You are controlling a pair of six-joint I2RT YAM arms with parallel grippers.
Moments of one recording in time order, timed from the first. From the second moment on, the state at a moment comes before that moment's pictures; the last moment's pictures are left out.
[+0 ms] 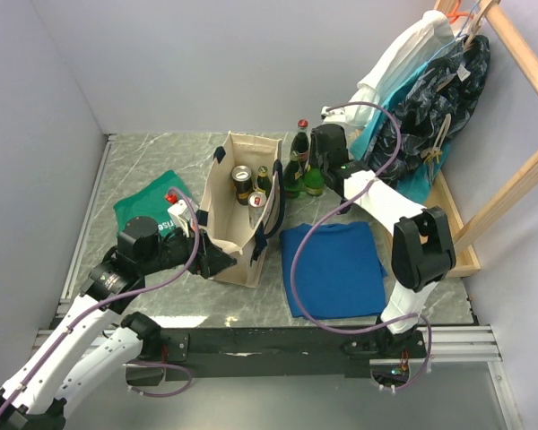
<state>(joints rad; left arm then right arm) -0.53 0.63 0.70 -0.42 0.52 -0.49 0.40 1.75 1.37 -0.05 0.39 0.21</state>
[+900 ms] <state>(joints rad) -0.53 0.63 0.70 -0.42 0.52 -0.49 0.40 1.81 1.39 -0.02 0.38 0.24</state>
